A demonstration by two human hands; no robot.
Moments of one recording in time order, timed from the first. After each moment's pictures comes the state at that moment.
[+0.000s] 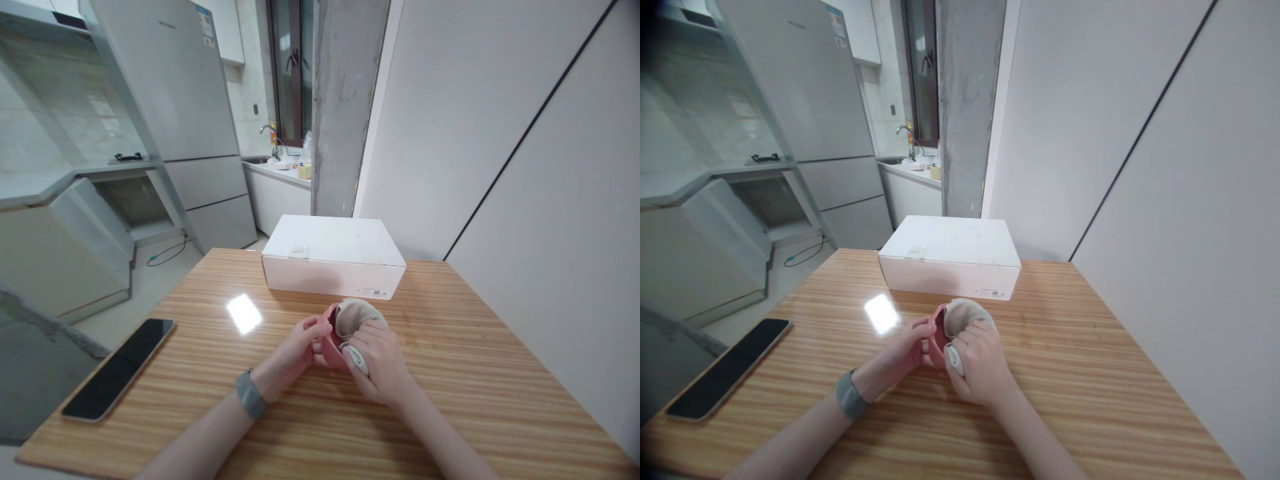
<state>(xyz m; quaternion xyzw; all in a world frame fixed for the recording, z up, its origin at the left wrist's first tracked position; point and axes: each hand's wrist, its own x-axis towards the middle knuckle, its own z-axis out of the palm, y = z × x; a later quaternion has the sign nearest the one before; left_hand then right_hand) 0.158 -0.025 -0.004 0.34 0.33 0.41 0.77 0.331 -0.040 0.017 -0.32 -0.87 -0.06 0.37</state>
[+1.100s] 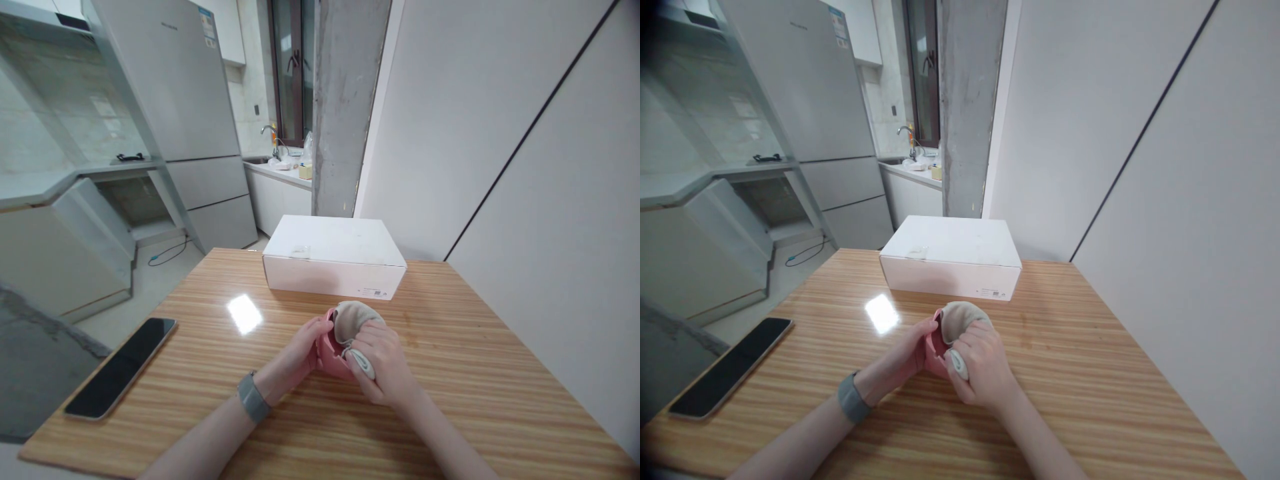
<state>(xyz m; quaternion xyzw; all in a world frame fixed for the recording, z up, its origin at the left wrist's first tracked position) 0.164 -0.028 -0.007 0.32 0.32 0.42 0.79 0.336 -0.042 0.021 -0.30 -0.88 -0.02 0.37</state>
